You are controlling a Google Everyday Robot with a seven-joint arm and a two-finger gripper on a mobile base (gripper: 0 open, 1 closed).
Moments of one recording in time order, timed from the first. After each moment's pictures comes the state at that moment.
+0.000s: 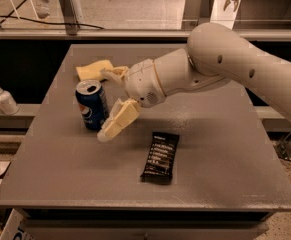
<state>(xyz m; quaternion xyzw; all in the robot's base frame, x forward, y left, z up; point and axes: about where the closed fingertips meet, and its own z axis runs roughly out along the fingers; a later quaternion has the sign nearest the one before) 0.492 0.093 0.888 -0.64 0.54 0.36 0.40</state>
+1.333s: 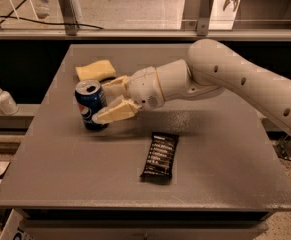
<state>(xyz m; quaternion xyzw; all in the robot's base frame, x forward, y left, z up) 0.516 0.095 0.863 -0.61 0.54 0.40 0.42</state>
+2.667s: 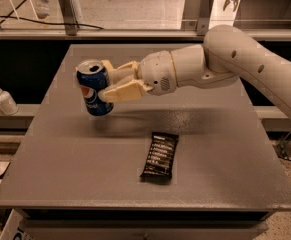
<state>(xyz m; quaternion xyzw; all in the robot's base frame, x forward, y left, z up) 0.524 0.071 0.910 -0.56 0.55 0.45 0.42</state>
